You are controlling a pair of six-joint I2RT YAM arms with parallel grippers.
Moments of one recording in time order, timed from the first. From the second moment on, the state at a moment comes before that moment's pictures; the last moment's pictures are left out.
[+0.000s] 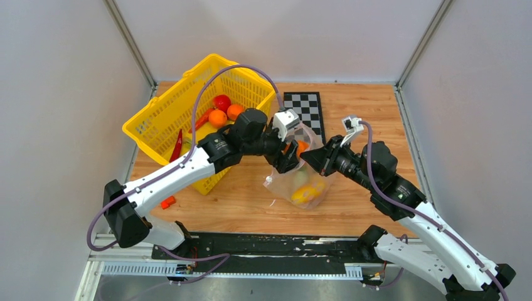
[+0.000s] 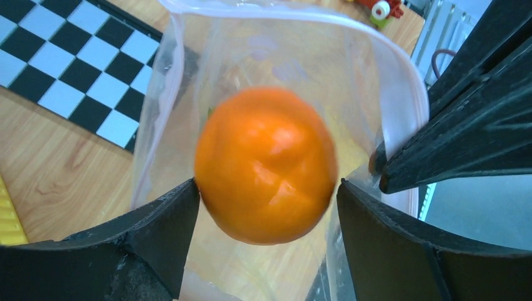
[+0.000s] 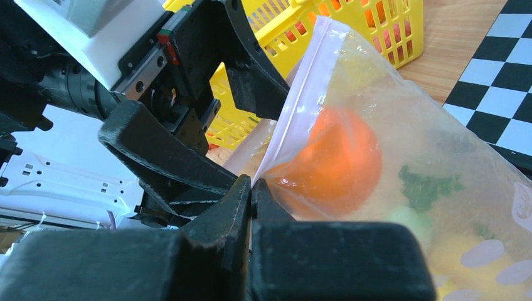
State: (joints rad) left arm -0.90 1.40 1.31 -0.41 0.31 -0.10; right arm 0.72 0.74 0.88 -0.29 -0.12 0.60
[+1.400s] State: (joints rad) left arm -0.90 1.17 1.24 -0.40 -0.22 -0.12; right arm 0.73 0.75 0.83 -0.33 0.06 0.66
